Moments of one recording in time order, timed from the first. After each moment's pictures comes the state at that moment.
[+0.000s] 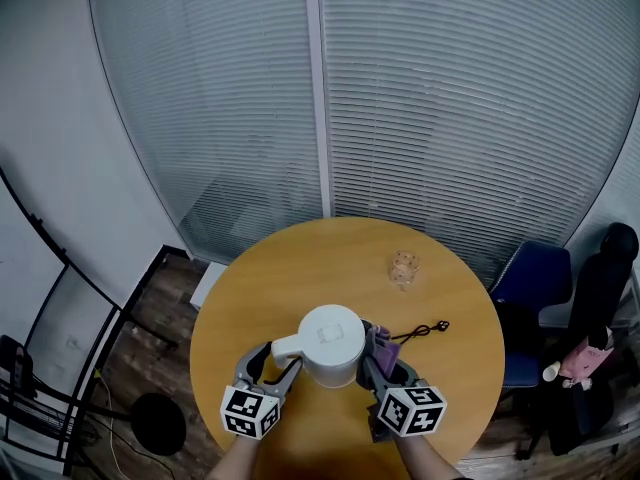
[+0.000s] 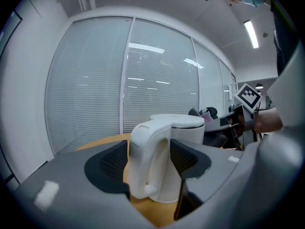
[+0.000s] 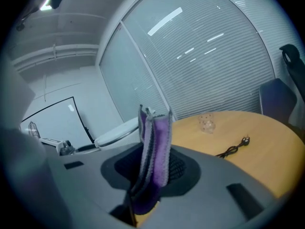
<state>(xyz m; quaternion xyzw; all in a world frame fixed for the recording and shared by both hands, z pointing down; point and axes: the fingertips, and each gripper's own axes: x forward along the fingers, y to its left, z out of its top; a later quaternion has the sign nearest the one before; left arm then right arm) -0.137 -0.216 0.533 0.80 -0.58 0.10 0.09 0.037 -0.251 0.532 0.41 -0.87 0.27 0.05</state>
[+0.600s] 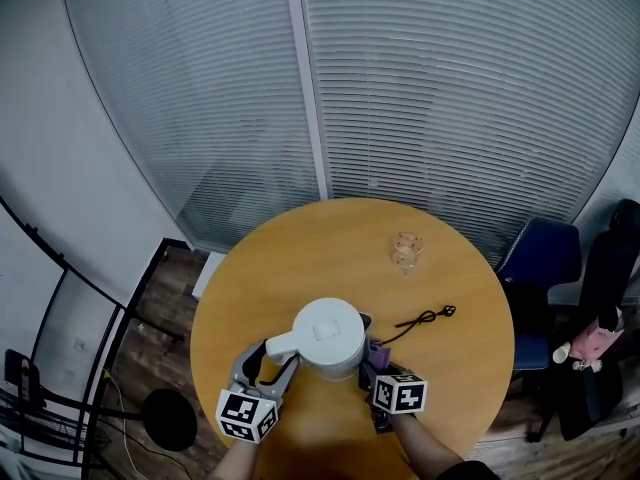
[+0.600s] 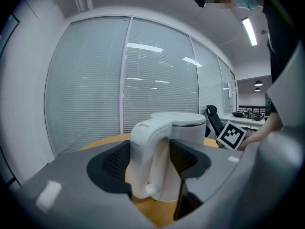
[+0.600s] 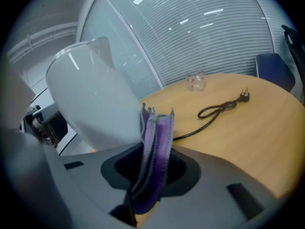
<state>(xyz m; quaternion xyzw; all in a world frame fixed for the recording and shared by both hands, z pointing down) -0.138 -0.221 0.535 0.80 -0.58 0.11 0.08 0.035 -0.257 0.683 0.40 -0.82 0.36 0.19</state>
